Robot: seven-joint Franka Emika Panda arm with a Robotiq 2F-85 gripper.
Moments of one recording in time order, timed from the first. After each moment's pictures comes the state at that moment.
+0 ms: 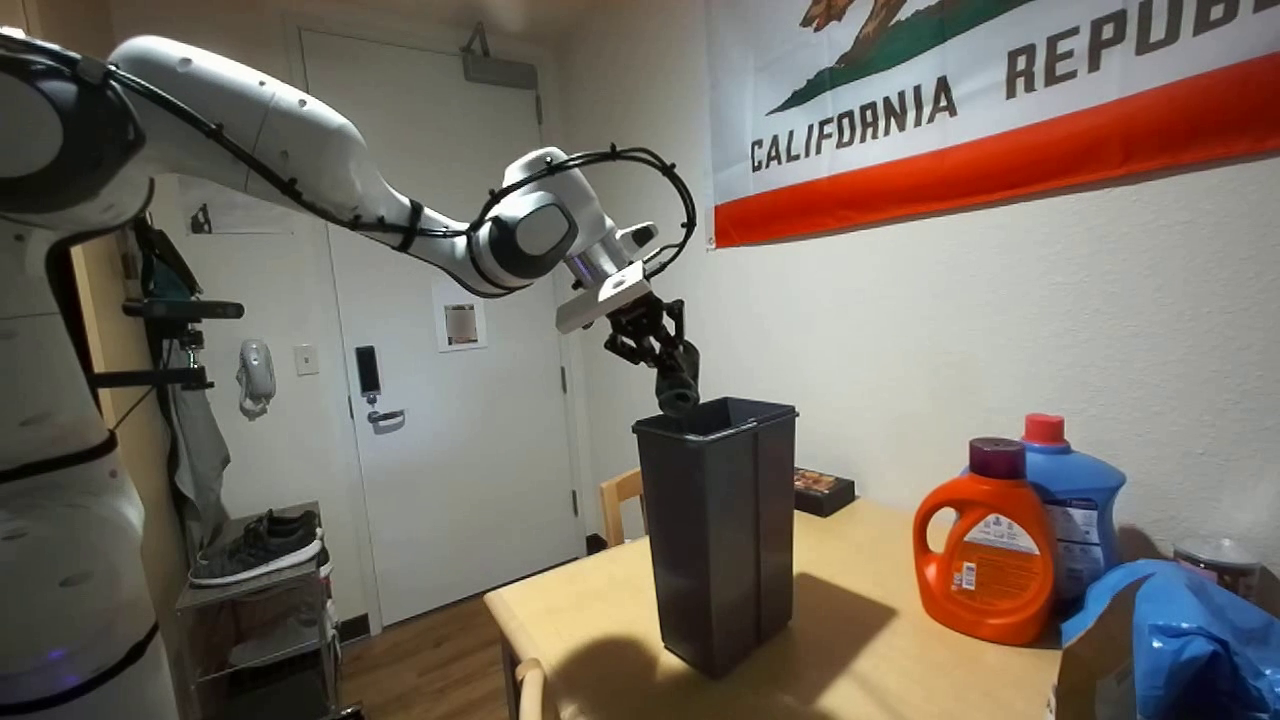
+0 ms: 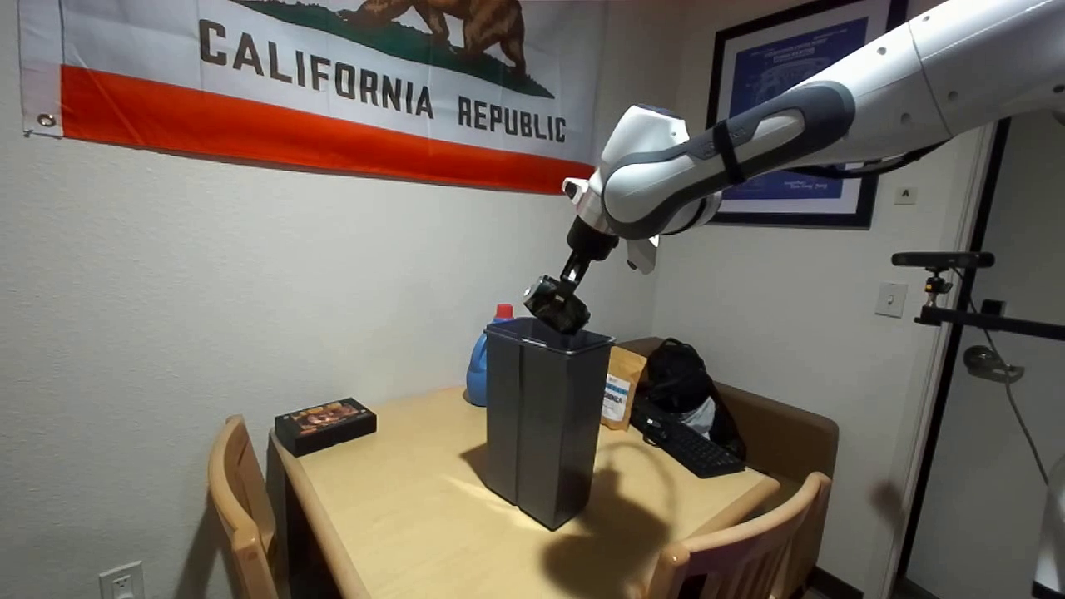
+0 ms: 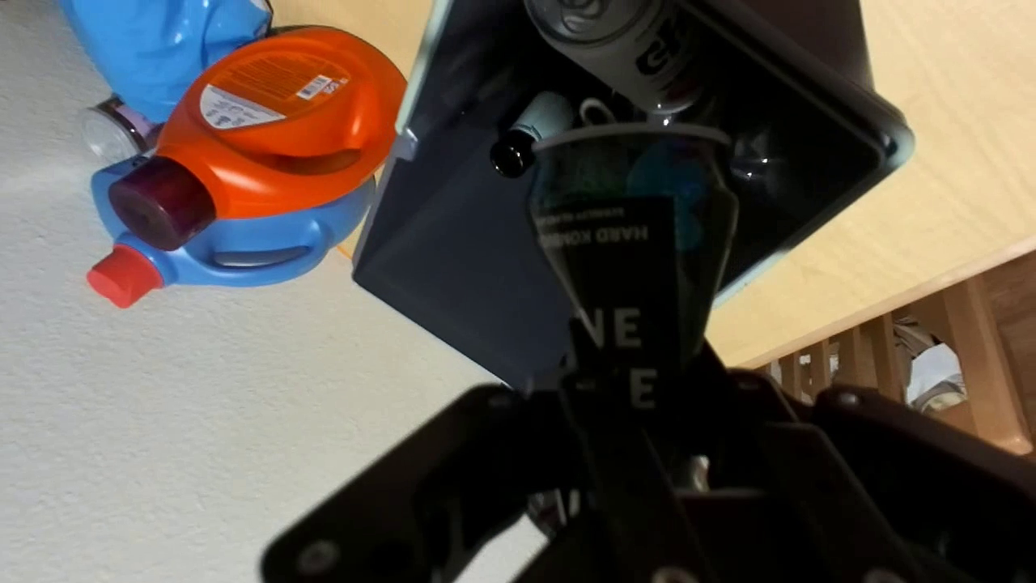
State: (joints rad) arm -0.02 -0.12 -0.15 -2.09 -0.14 2.55 -0.61
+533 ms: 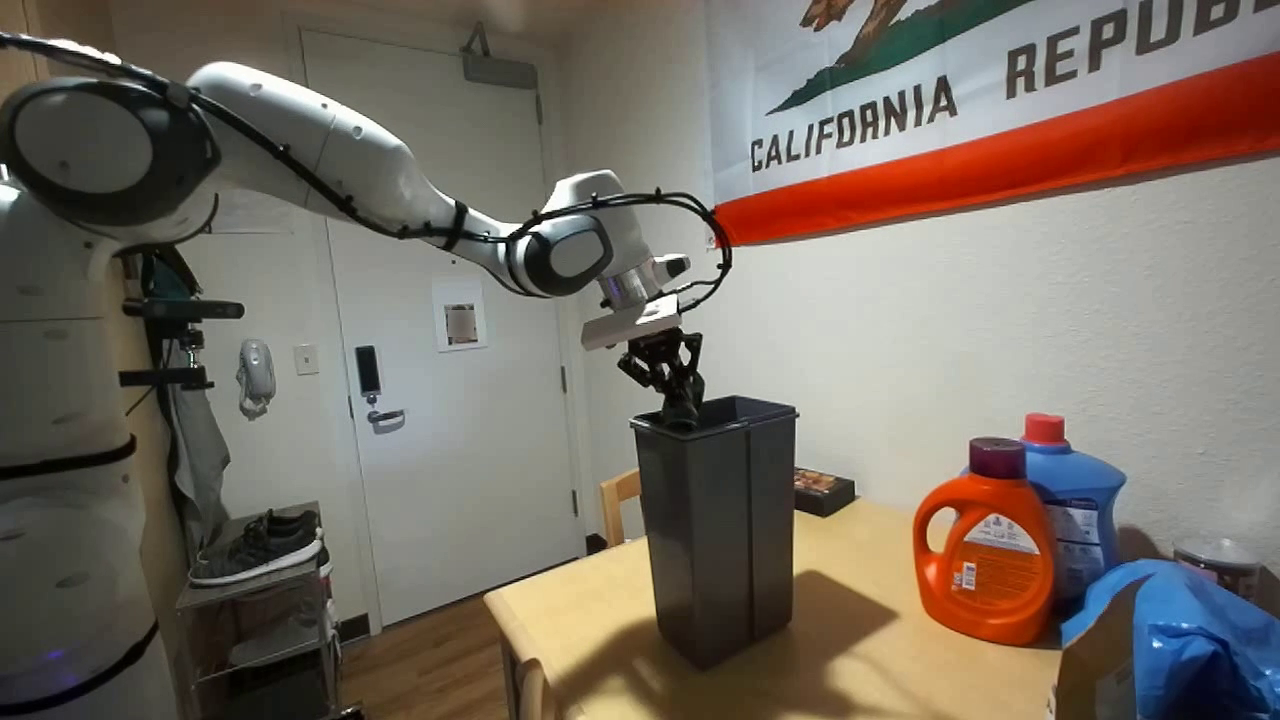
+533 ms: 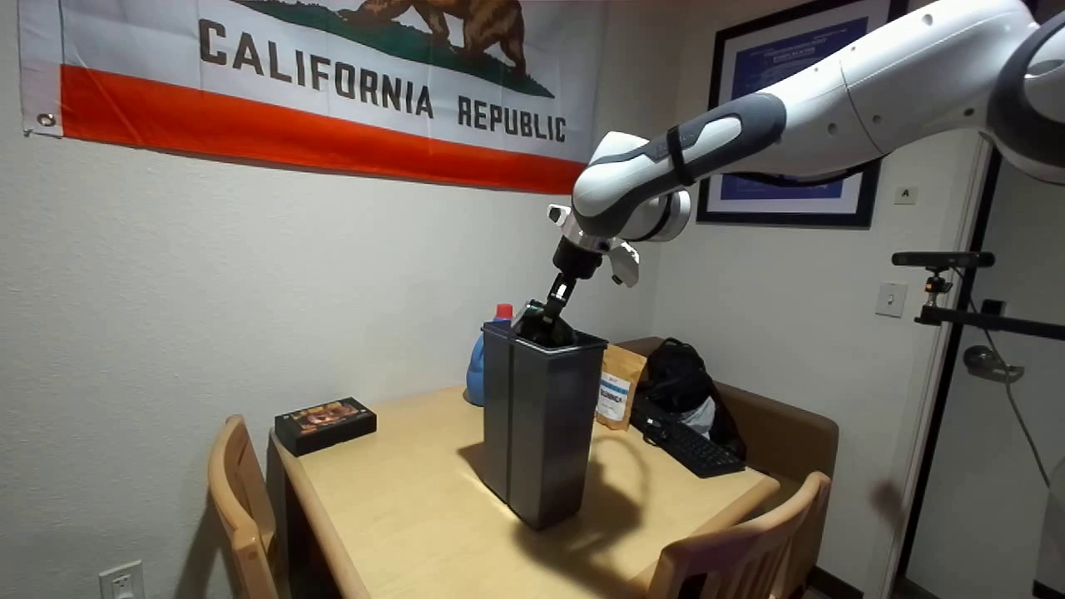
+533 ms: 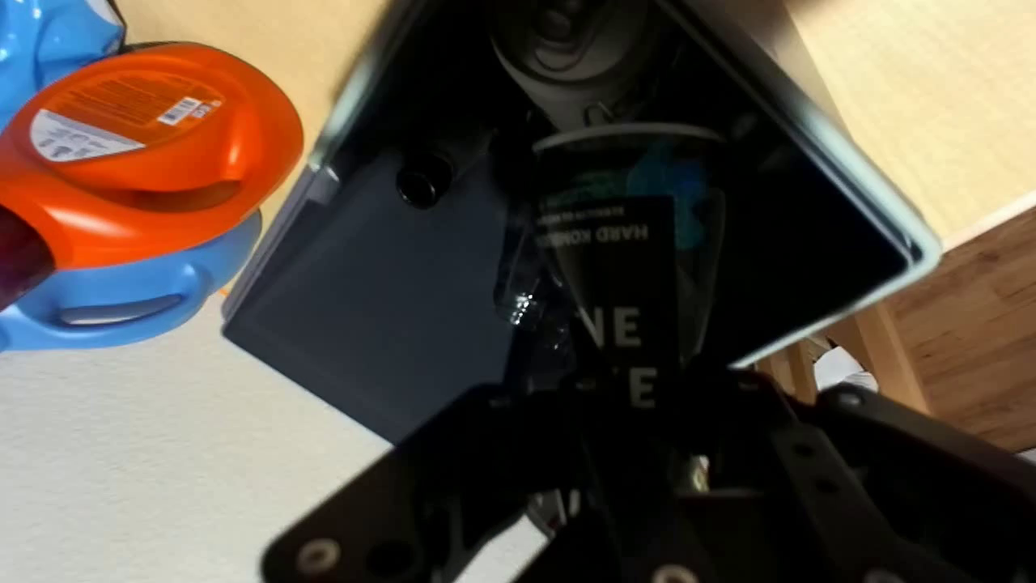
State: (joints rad) arm -0.04 0.02 -0.16 -1.97 0.08 2.43 -0.78
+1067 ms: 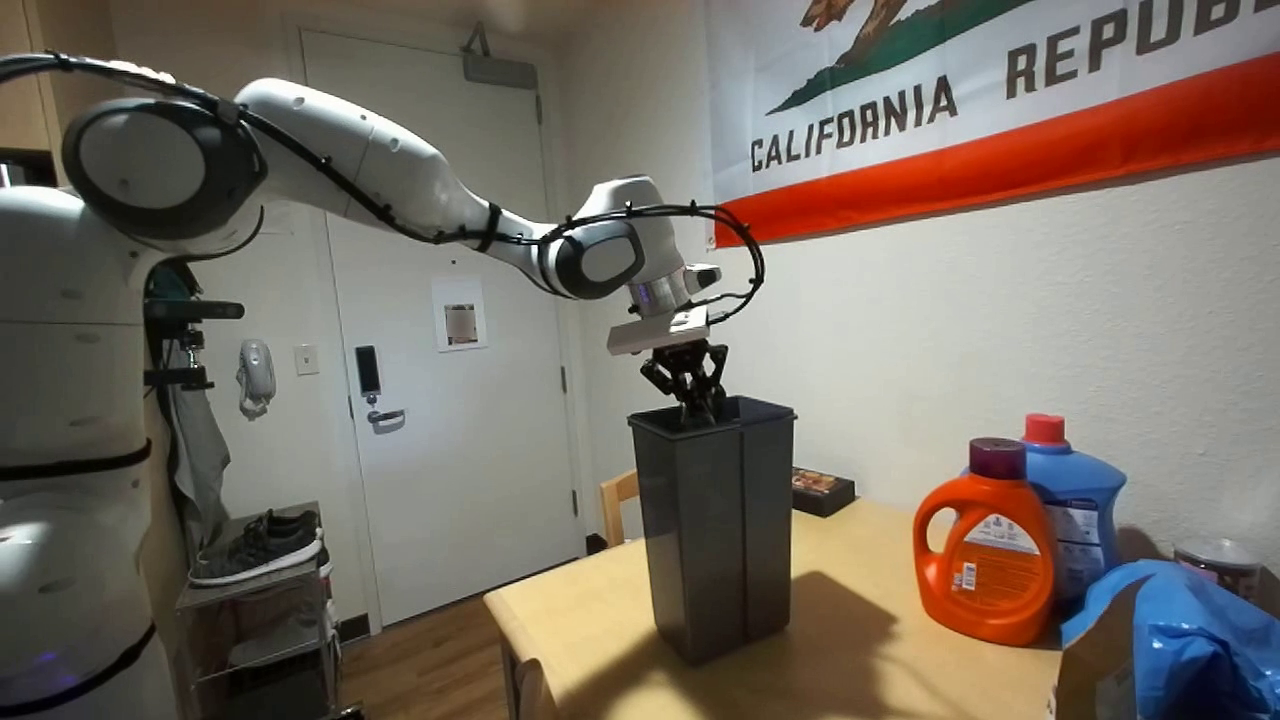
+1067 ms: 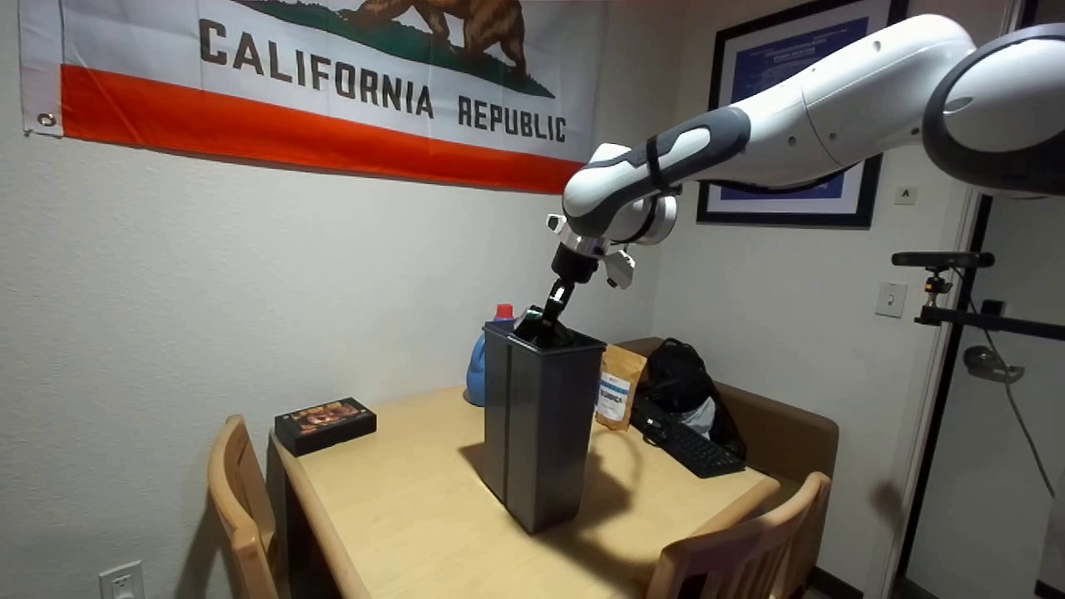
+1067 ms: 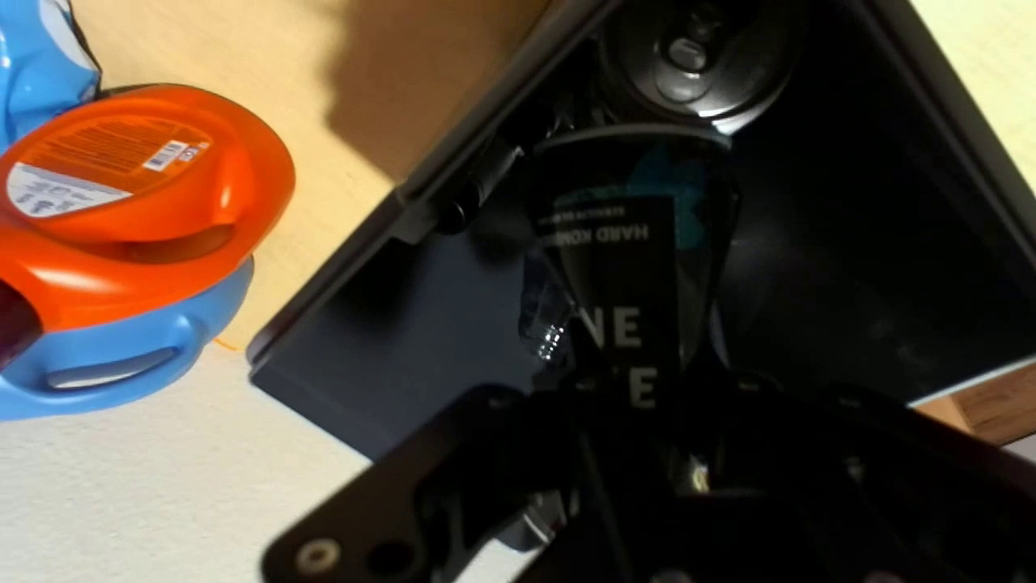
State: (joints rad) arm -0.10 0.13 -0.14 -1.84 0.14 2.35 -0.80
